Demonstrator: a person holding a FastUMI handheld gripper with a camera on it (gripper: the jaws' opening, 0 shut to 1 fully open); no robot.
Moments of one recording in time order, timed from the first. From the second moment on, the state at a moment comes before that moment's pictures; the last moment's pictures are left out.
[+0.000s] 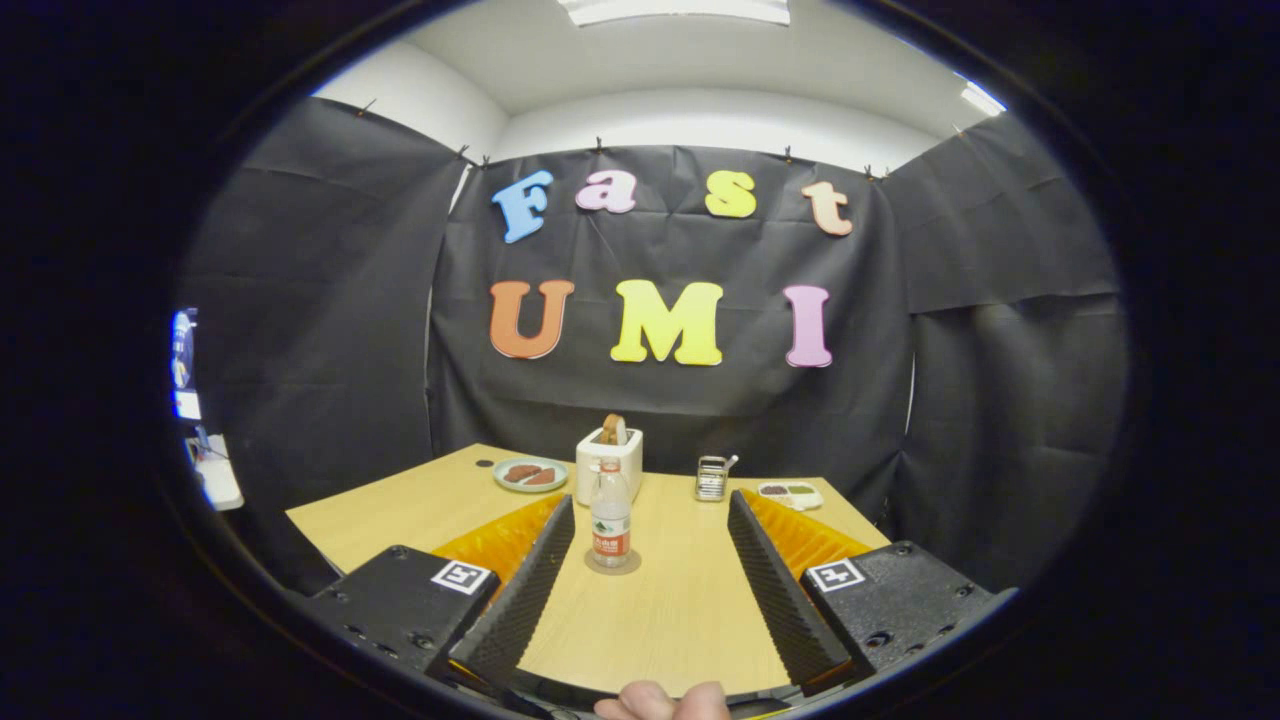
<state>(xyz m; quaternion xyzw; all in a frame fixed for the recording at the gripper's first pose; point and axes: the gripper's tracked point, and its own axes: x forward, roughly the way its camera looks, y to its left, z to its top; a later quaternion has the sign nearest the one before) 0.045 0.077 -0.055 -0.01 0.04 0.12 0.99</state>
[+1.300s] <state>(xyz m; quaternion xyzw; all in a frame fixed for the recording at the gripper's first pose) 0.044 0.068 -0.031 0.01 0.00 0.11 0.99</state>
